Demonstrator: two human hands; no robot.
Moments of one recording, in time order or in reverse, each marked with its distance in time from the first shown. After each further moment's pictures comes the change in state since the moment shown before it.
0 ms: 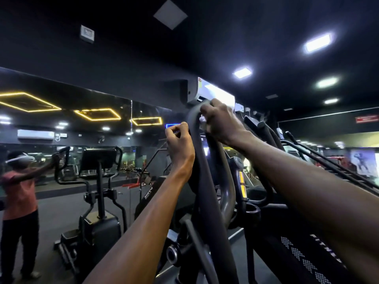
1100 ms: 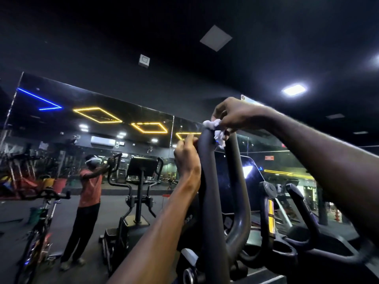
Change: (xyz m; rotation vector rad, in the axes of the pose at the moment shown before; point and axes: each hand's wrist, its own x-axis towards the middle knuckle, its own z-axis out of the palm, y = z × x) left_hand 0.005 0.004 0.006 -0.021 0.211 0.008; right_hand 0.059 0.008 -0.051 0.605 -0.578 0.014
